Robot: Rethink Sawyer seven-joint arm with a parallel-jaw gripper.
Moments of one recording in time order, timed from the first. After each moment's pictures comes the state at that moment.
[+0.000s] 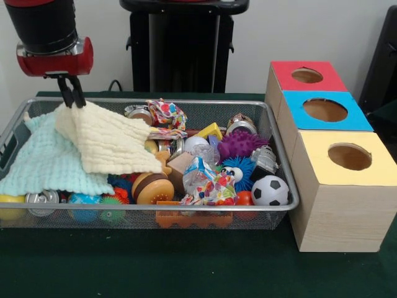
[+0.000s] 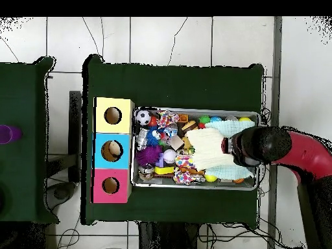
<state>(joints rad) -0.88 -0.66 0.47 1.55 -0.45 0.95 1.52</state>
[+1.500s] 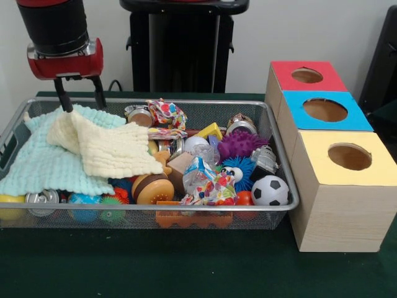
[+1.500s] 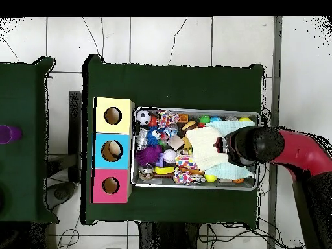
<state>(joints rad) -0.90 -0.67 0.53 1.59 -0.50 0.93 1.52</state>
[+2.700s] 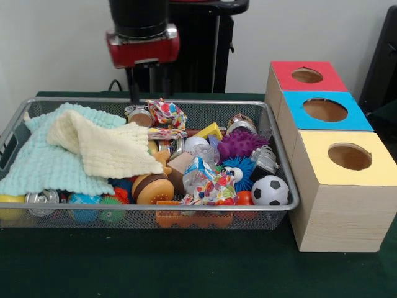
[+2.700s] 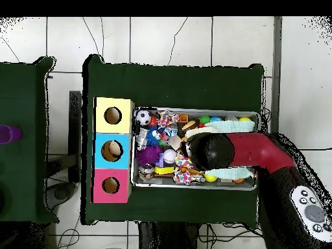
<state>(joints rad) -0.73 -0.78 0.53 1.76 -0.49 0.77 1.52</state>
